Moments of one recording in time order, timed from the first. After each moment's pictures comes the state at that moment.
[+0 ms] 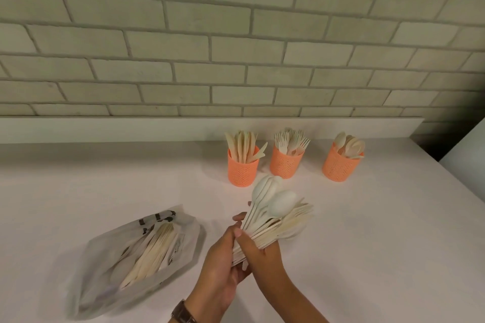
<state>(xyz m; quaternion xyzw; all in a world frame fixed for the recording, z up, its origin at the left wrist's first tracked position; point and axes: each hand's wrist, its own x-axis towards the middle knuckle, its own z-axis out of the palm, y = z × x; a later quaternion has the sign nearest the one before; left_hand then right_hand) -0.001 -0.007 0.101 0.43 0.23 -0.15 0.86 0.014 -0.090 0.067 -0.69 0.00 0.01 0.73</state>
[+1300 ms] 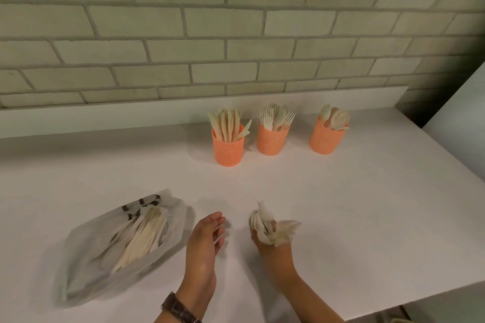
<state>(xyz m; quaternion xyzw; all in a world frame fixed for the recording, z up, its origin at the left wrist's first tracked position) -0.009 -0.007 0.059 0.55 0.30 -0.04 0.77 0.002 -0.146 -0.016 -0.78 0.13 0.05 0.61</state>
